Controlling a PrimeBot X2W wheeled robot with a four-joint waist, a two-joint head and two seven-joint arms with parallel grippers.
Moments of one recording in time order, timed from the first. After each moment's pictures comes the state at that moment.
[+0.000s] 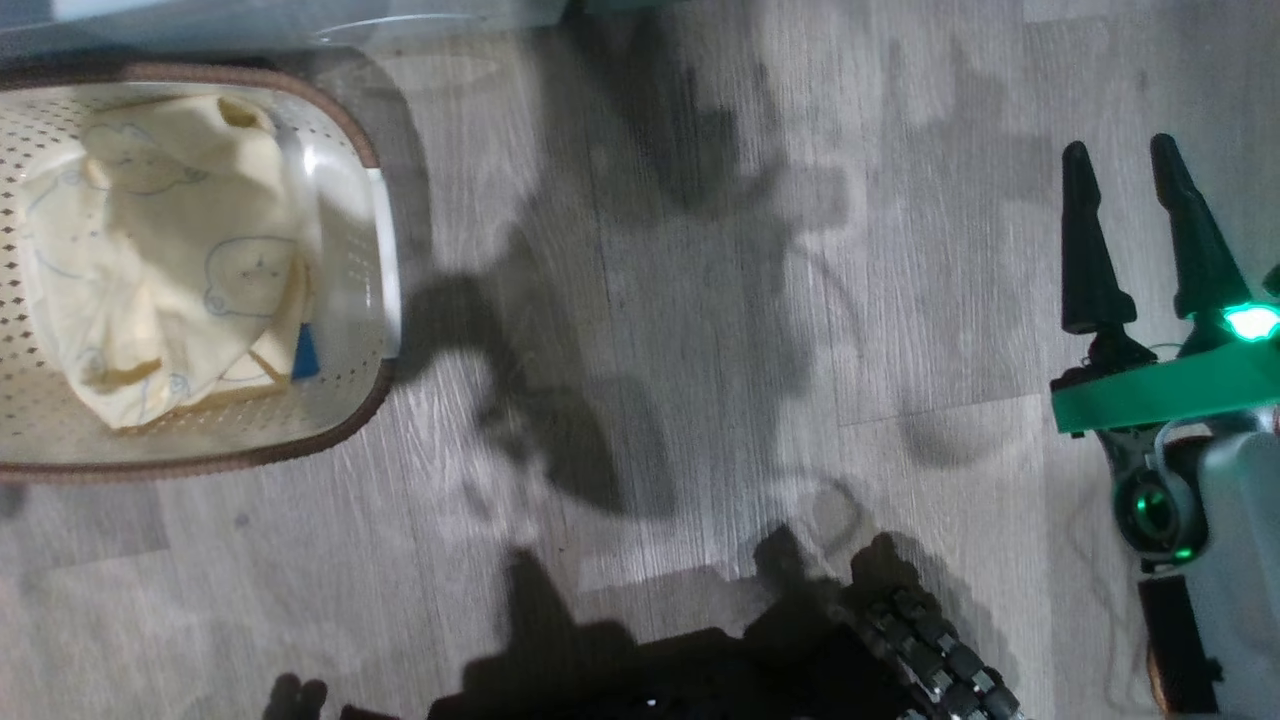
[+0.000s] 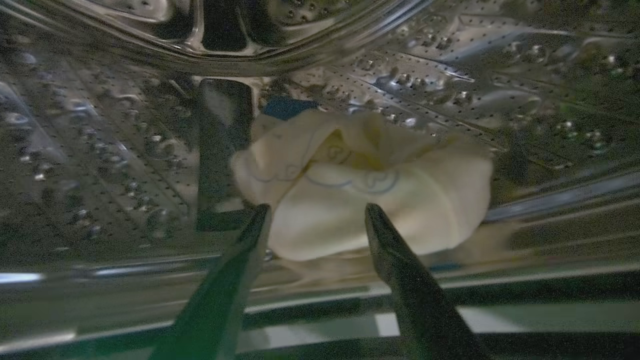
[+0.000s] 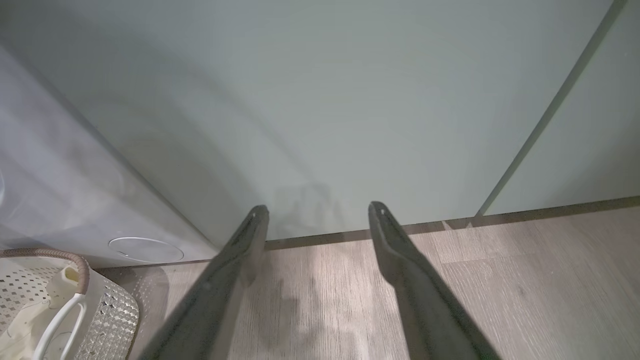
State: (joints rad) left arm -1.55 0.66 -0.45 0.76 -0.82 -0.13 0.47; right arm -0.45 -0.08 0.14 0.19 0.35 0.13 -0.25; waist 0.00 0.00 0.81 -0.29
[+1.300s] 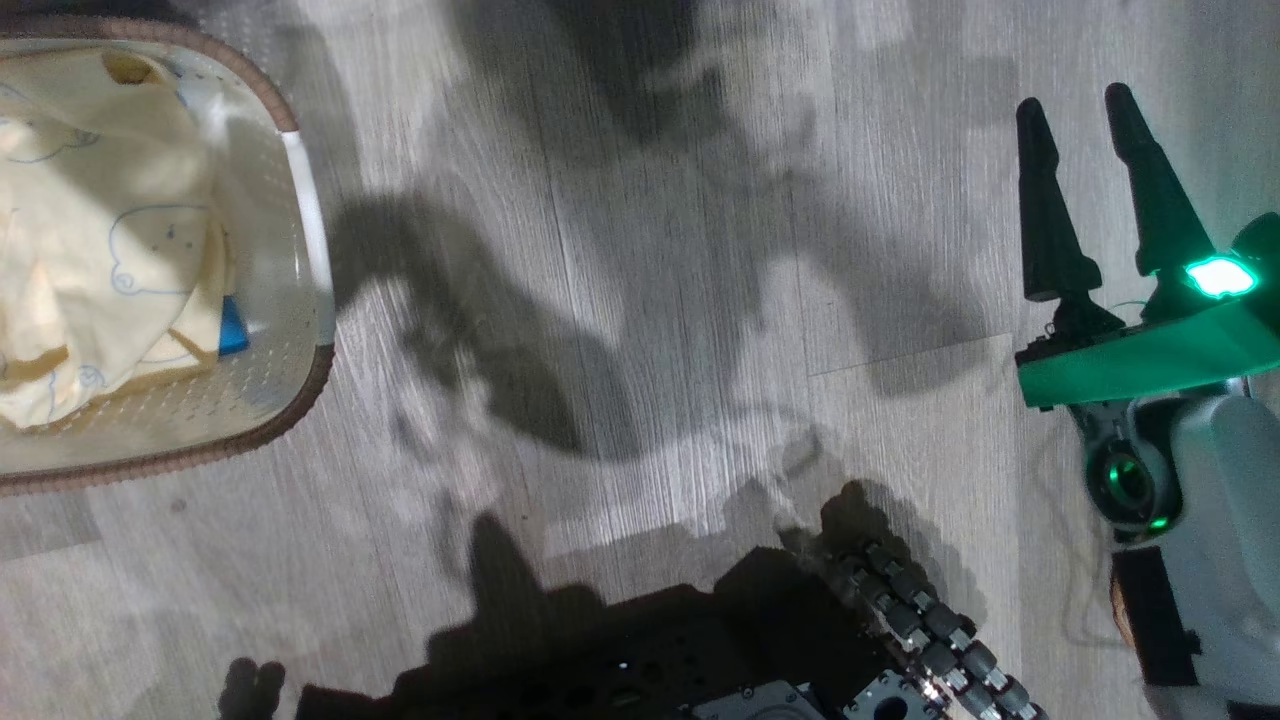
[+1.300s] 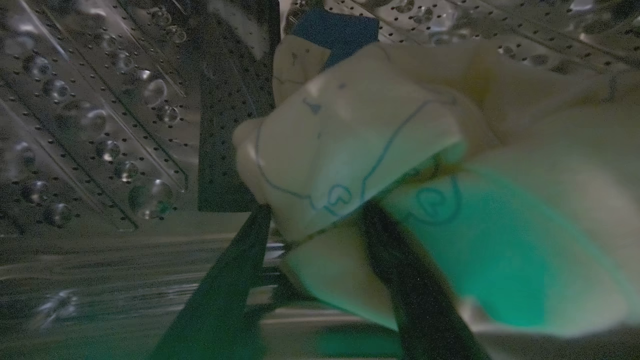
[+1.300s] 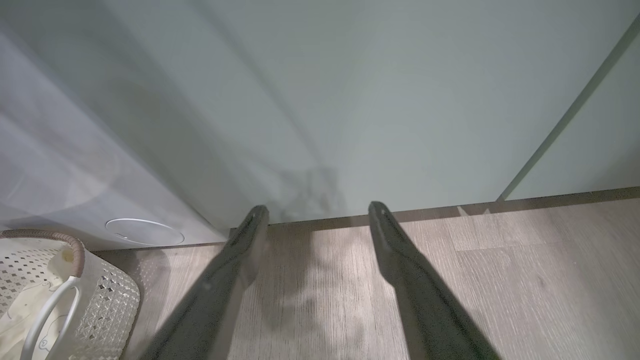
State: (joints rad) left arm -1.85 0.64 -0.72 1.08 -0.86 -0.13 0.51; right arm -0.51 -0.06 0.19 0.18 0.36 0.13 -0.26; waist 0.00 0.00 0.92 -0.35
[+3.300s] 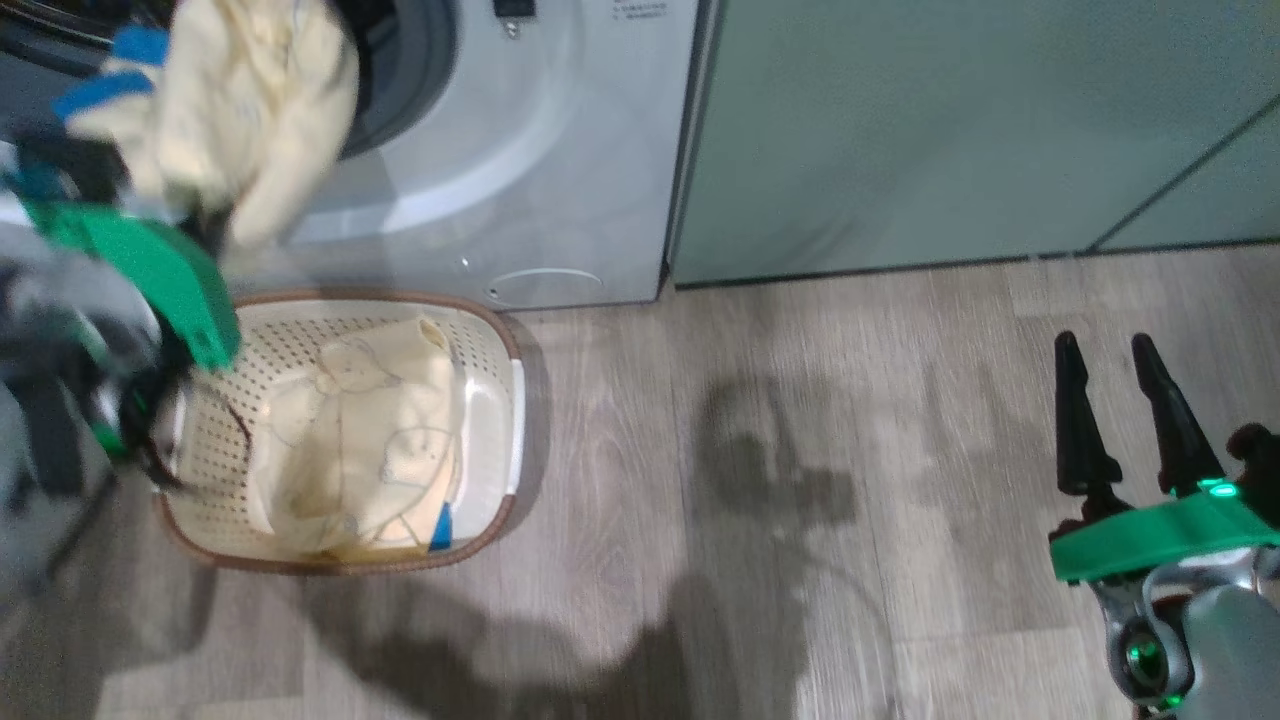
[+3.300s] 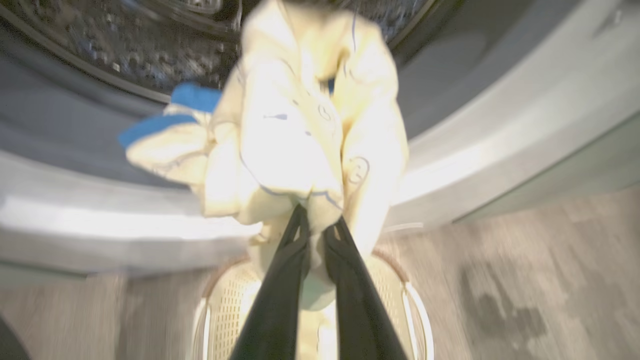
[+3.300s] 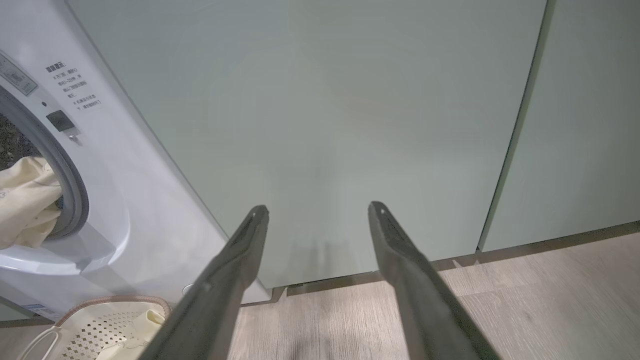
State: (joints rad) left arm -0.92 0.69 -0.90 0.62 -1.11 0.04 -0.03; right arm -0.22 -0.08 0.10 0.24 0.36 0.13 -0.26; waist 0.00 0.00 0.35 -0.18
